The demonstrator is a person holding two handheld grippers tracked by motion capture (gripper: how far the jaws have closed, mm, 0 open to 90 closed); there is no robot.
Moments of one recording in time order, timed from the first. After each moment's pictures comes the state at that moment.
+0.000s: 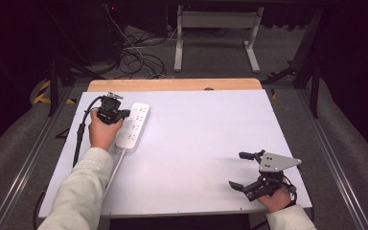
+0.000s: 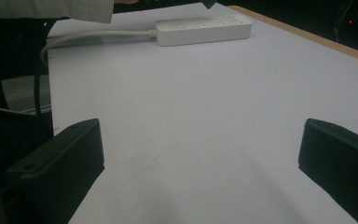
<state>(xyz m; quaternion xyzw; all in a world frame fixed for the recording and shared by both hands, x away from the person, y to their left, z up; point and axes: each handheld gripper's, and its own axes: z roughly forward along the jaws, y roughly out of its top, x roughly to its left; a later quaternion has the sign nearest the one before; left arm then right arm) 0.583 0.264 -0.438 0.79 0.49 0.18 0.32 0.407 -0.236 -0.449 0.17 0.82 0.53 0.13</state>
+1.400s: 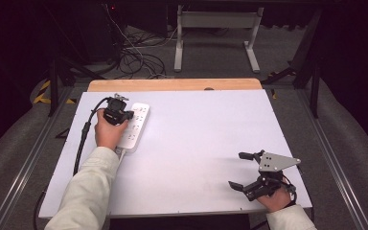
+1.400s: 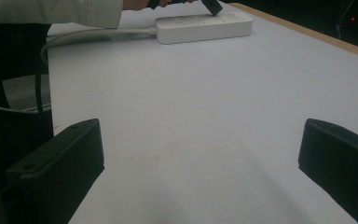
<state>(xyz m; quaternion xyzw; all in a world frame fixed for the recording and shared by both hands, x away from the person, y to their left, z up) 0.592 0.250 -0.452 0.79 0.49 0.19 0.31 0.408 -0.236 -0.450 0.17 0.82 0.53 0.13</state>
